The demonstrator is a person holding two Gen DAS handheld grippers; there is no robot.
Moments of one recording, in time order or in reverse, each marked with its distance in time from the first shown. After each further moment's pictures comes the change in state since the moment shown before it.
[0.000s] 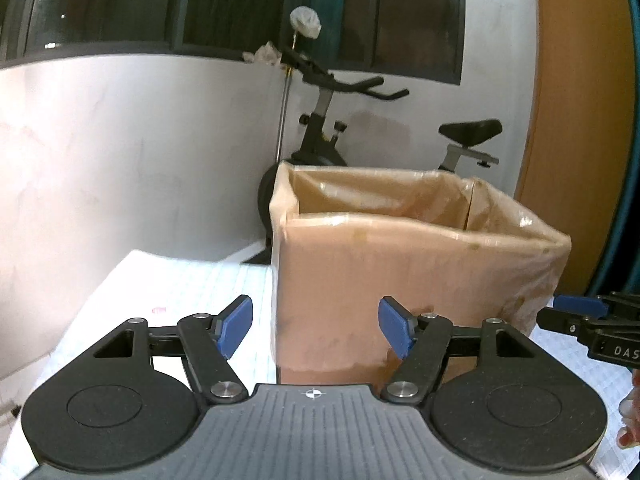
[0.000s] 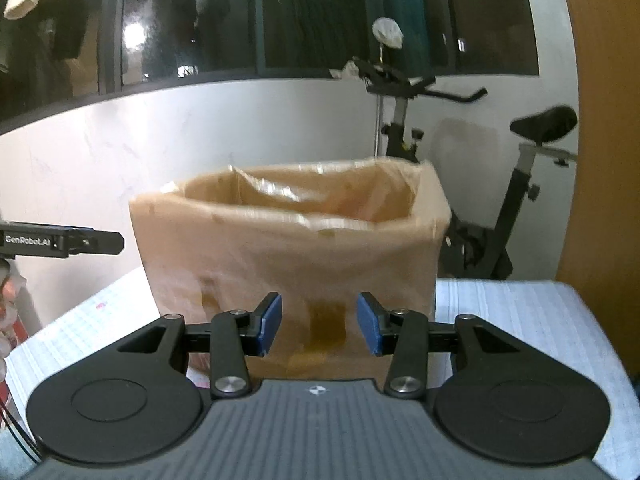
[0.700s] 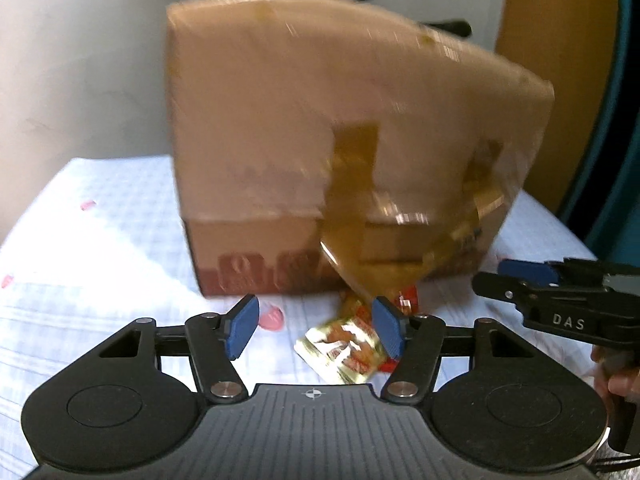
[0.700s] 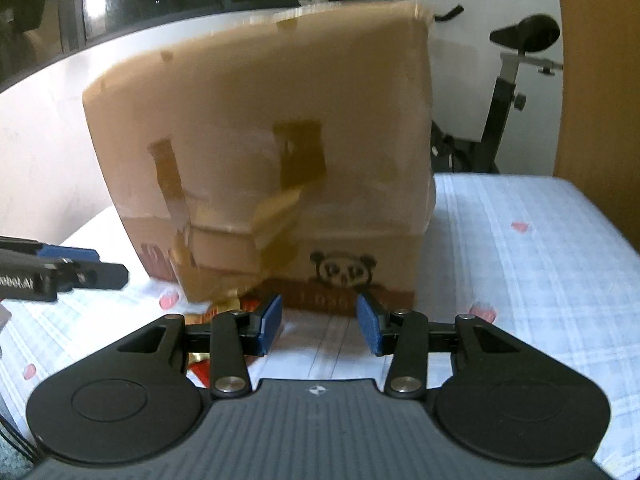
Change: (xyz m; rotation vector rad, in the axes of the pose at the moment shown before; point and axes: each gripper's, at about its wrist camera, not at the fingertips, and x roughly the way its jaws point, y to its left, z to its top) left arm 0.057 -0.027 -0.077 0.049 0.253 -0.119; right arm 0.043 -0.007 -0.078 0.086 0.186 -0.039
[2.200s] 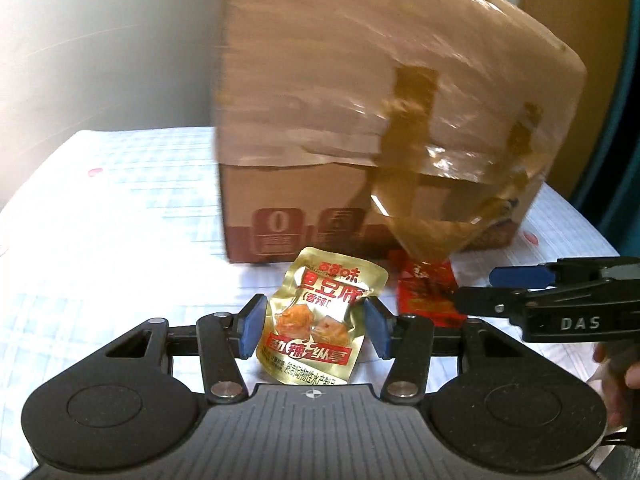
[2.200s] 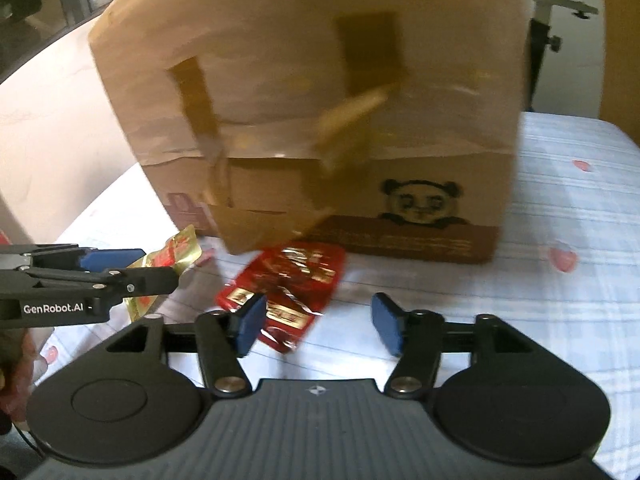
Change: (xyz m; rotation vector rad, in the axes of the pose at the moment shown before) left arm 0.015 0.034 -0.036 -0.038 0.005 0.004; right arm 0.043 0.033 -0.006 0.026 0.157 0.095
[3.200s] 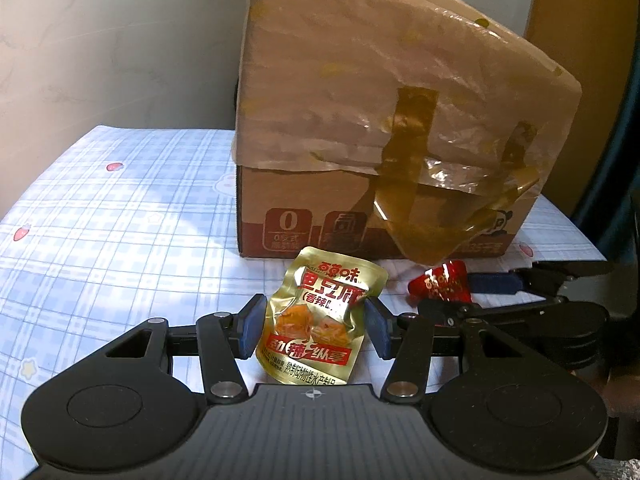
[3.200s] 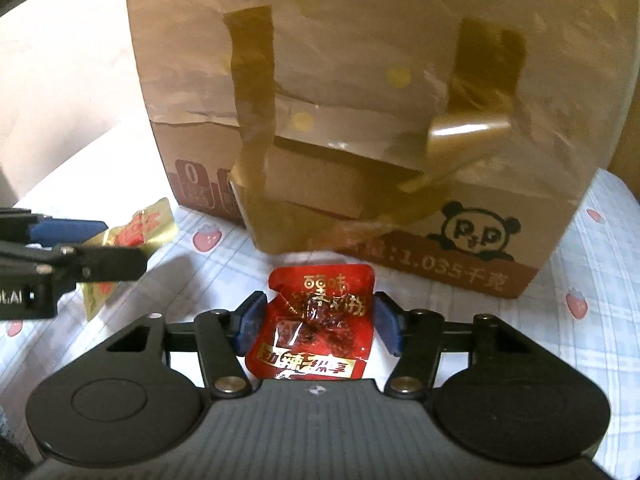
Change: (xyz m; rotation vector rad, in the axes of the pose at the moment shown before) left arm -0.024 0.008 -0.004 -0.037 -0.021 0.015; right arm 0.008 0.032 -0.006 -0.158 0.027 -0.103
